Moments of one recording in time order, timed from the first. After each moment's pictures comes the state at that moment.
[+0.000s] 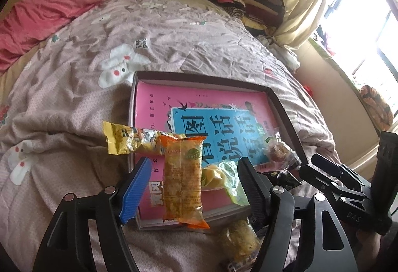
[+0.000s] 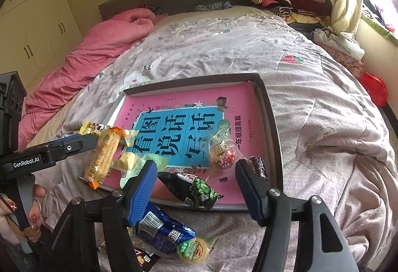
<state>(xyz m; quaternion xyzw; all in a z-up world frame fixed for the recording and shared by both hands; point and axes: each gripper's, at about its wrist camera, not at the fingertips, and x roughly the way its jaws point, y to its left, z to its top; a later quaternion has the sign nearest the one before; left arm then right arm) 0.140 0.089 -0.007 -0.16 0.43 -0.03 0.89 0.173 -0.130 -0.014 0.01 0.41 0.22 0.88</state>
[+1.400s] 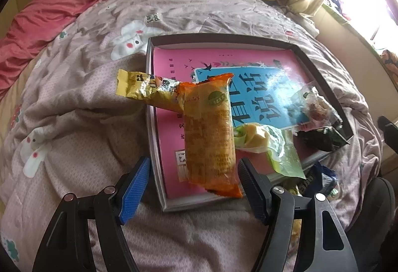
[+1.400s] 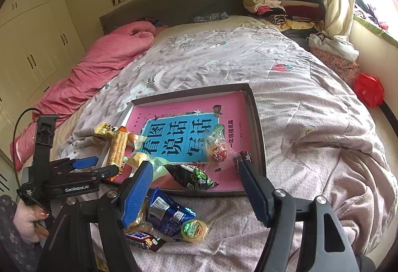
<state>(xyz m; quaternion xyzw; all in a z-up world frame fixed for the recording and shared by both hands) 0.137 0.079 -0.052 -0.07 0.49 0.01 0.87 0.140 -0.157 0.011 0.03 0.39 0.22 0.89</state>
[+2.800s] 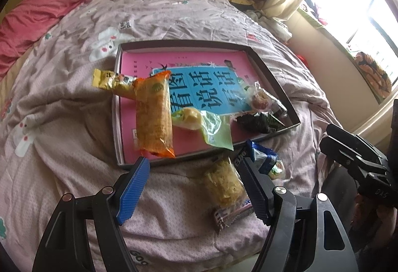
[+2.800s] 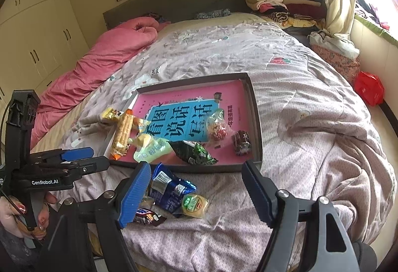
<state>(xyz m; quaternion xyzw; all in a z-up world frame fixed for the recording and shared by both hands) 0.090 0.046 -0.014 -0.11 0.48 -0.06 0.87 0.110 -0.169 0.006 0.02 0.40 0.23 0.89</state>
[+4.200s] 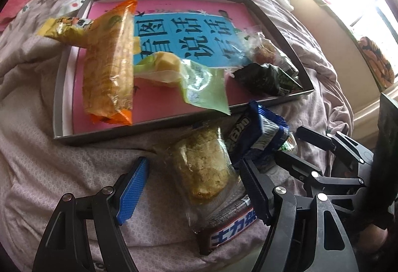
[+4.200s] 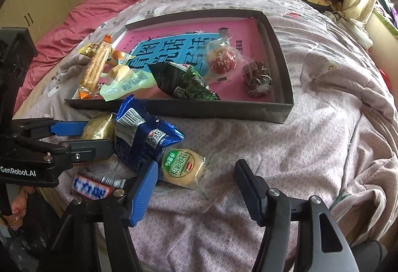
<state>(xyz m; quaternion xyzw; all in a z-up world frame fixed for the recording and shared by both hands) 0.111 0.018 -0.074 -0.12 0.56 -0.08 0.82 0.123 -0.147 -0.079 -0.06 0.49 0.23 0.84</state>
